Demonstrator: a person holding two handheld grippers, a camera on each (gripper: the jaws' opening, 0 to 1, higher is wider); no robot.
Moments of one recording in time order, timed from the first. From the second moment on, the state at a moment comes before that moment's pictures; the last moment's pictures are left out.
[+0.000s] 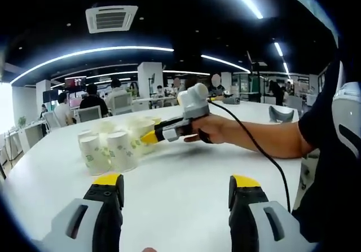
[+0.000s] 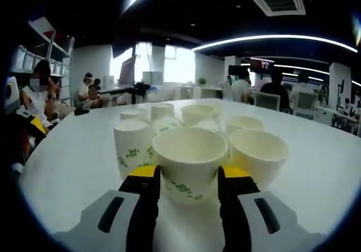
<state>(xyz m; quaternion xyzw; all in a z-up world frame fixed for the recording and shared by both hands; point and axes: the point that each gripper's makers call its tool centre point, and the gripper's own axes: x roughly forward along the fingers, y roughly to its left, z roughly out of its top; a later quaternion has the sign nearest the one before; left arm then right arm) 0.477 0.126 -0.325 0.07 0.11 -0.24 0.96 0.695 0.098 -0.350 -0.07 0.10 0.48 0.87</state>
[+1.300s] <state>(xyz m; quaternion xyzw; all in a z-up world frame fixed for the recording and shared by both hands) 0.472 0.148 -0.319 0.04 0.11 -0.22 0.97 0.680 0.082 -0.326 -0.06 0.07 0.50 0.86</state>
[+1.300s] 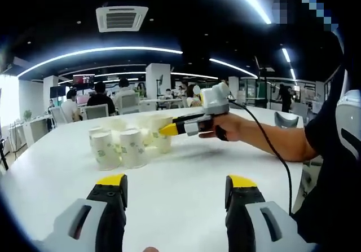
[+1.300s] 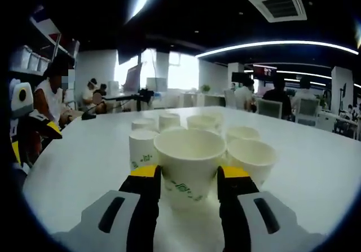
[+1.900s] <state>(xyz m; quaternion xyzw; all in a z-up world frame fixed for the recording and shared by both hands) 0.472 0.142 -0.311 0.04 0.10 -0.23 0.97 0.654 0.074 -0.303 -0.07 0.05 0.53 0.84</state>
